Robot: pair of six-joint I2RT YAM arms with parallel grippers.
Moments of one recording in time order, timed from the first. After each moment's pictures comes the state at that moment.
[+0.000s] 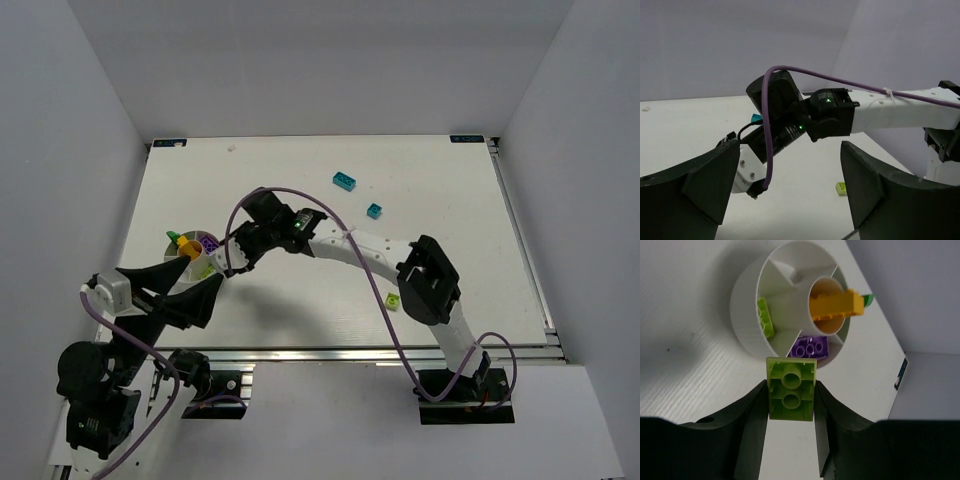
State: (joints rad) left arm -0.28 0.12 0.88 -0.47 0.24 -0.35; right arm 1.05 2.12 1.86 -0.40 -0.50 -1.28
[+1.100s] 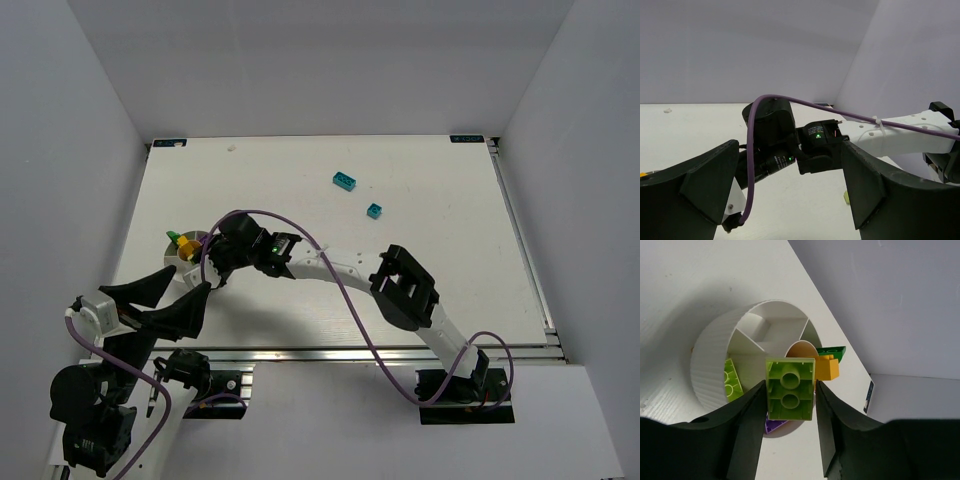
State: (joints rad) left arm -0.28 0.01 0.88 -0.53 0.14 -0.34; right arm 1.17 2.25 1.90 -0.09 -0.41 -1.23
